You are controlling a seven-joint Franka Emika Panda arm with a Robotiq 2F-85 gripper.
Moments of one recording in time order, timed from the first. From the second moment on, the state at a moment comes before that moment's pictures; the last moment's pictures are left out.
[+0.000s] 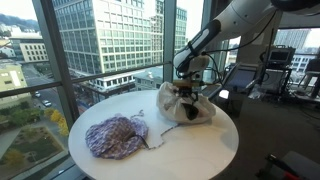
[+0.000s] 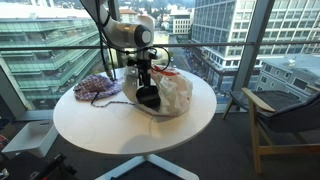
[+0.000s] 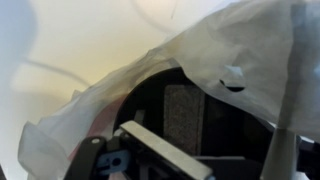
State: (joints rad) arm 0.12 0.58 -0.06 -1.75 0.06 2.22 0.77
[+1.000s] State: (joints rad) arm 0.36 0.29 0.08 -1.86 -0.31 1.92 0.96
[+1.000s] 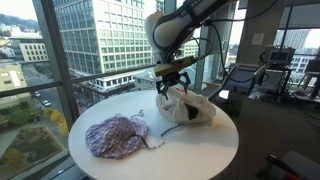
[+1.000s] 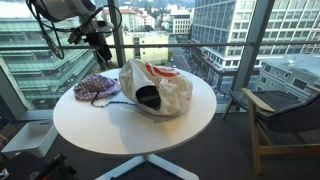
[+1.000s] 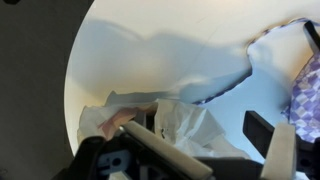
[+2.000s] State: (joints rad) arm 0.43 0.57 0.16 -1.78 -0.14 2.36 0.97
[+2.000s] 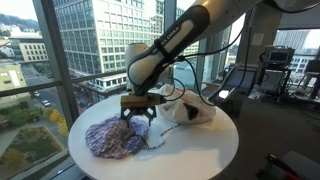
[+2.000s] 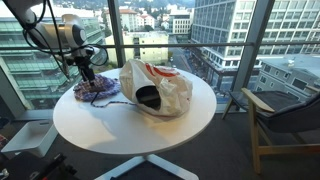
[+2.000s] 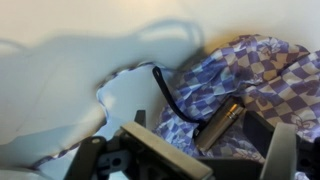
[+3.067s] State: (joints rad) arm 0.53 0.83 -0.01 -1.60 -0.14 2.52 1.39
